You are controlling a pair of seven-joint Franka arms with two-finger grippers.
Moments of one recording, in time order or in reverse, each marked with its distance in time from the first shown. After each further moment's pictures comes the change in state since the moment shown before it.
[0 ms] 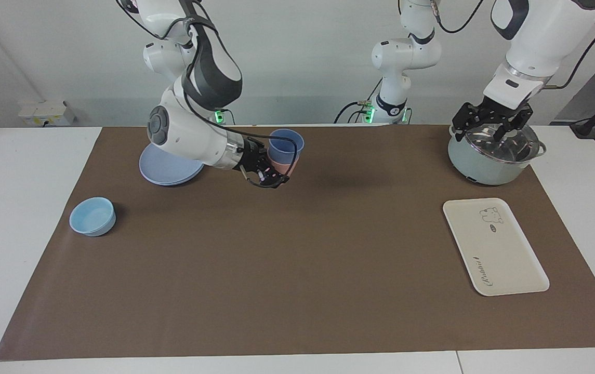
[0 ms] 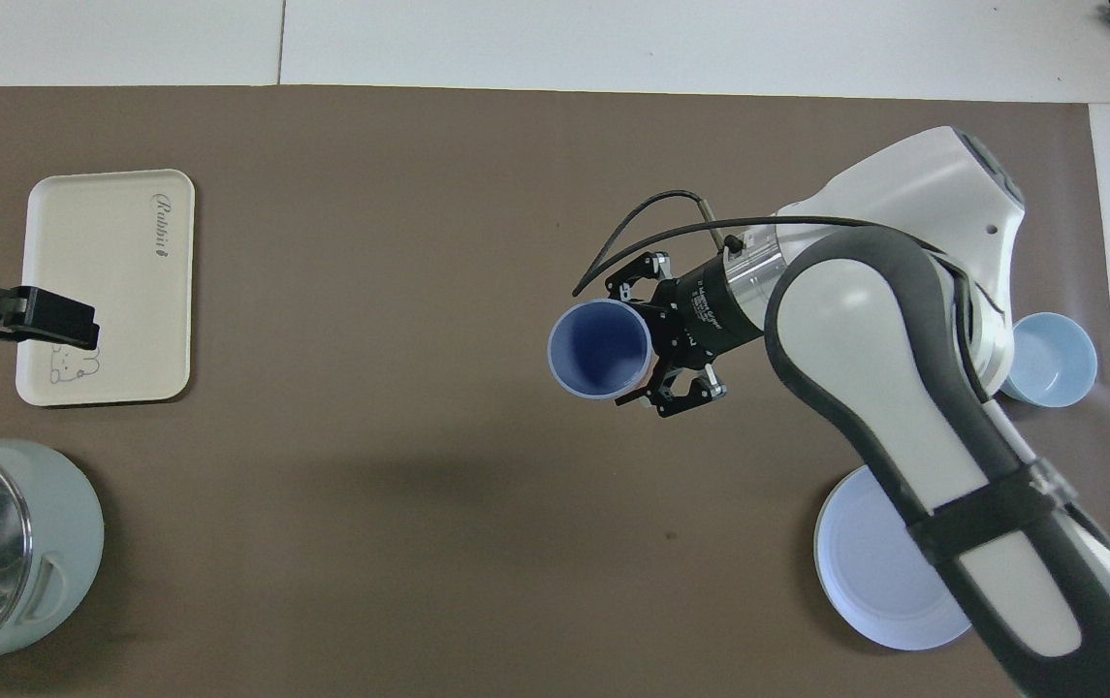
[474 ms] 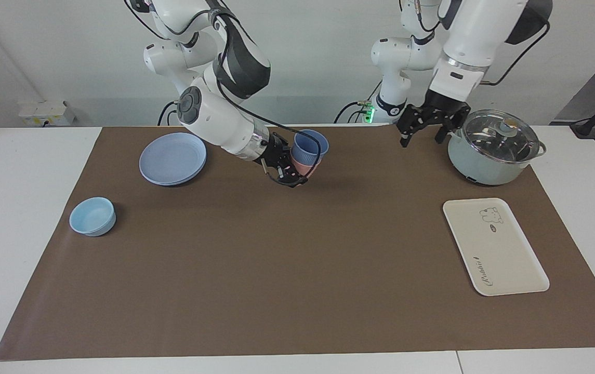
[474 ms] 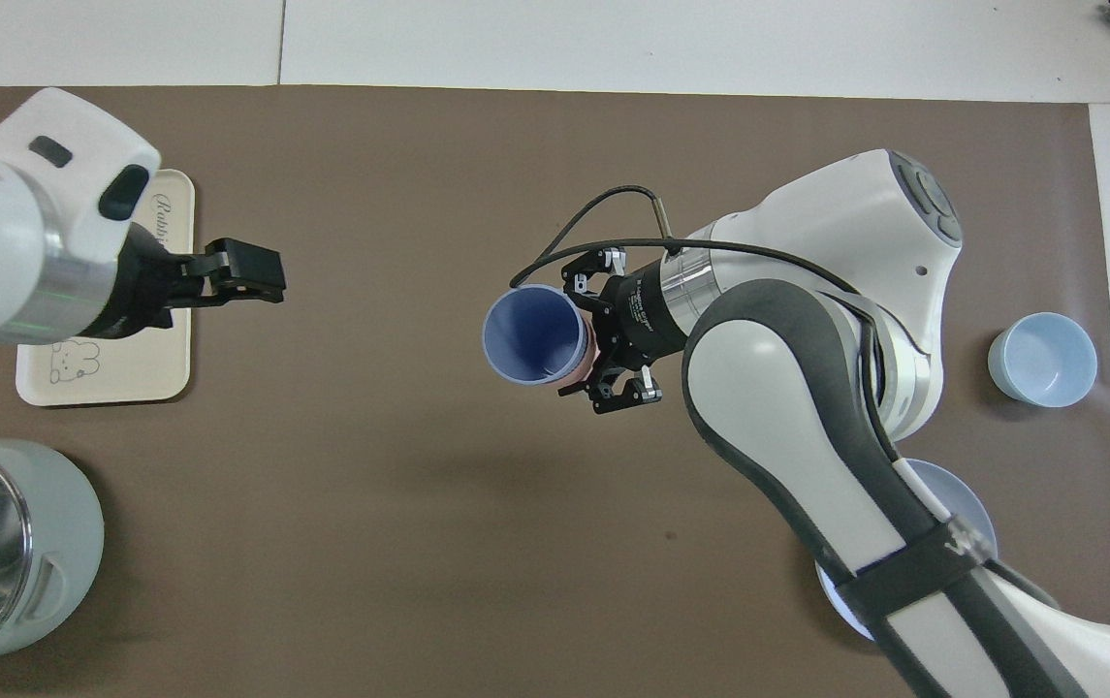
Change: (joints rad) left arm -0.255 0.000 -0.023 -0.017 -0.075 0.221 -0.522; right arm 0.066 -0.004 0.000 0.000 -0.009 0.126 0.137
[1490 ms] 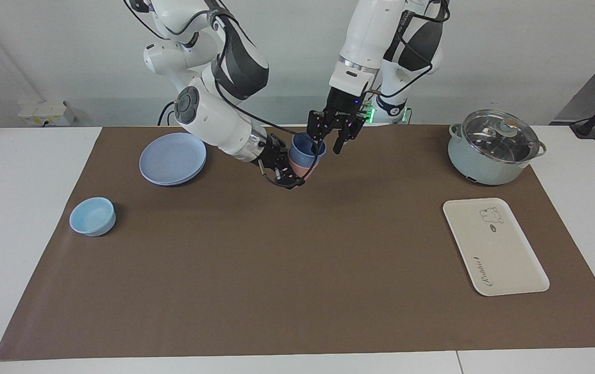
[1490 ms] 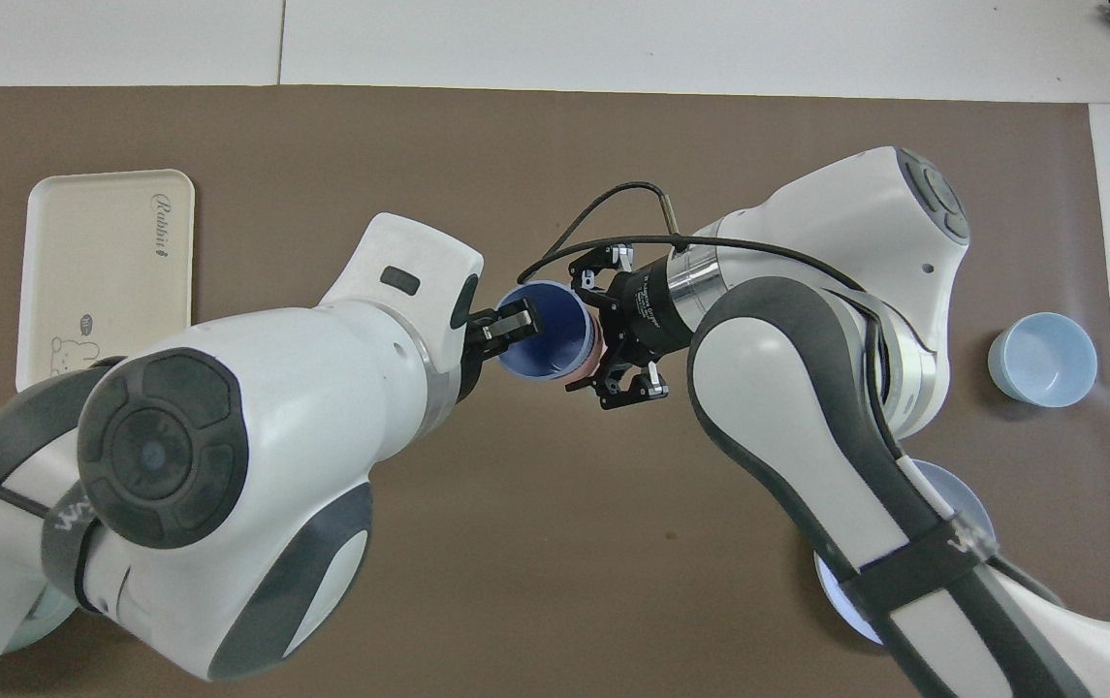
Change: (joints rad) left arm -0.262 -0.010 -0.002 -0.207 -0.022 0.424 -0.334; right arm -0.003 0.000 -0.005 0.000 -0.018 0.002 0.000
